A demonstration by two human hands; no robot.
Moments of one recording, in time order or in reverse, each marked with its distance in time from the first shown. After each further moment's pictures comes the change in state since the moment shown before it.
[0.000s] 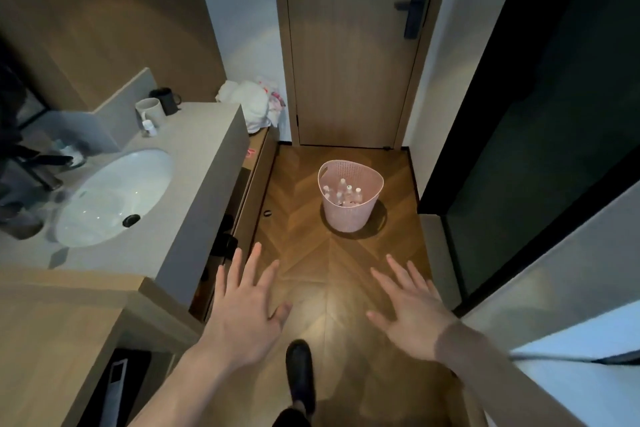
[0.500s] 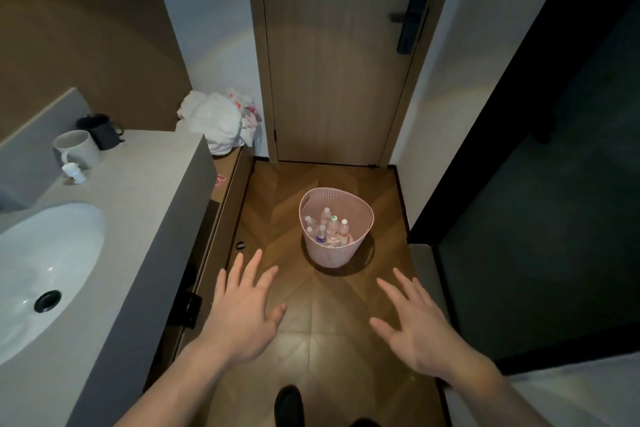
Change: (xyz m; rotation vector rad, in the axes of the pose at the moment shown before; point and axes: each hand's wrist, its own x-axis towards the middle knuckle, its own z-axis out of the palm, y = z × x) left_hand 0.296 -0.015 -0.022 -0.067 -0.079 0.086; right_hand 0.227 0.029 -0.120 0.161 0.038 0.163
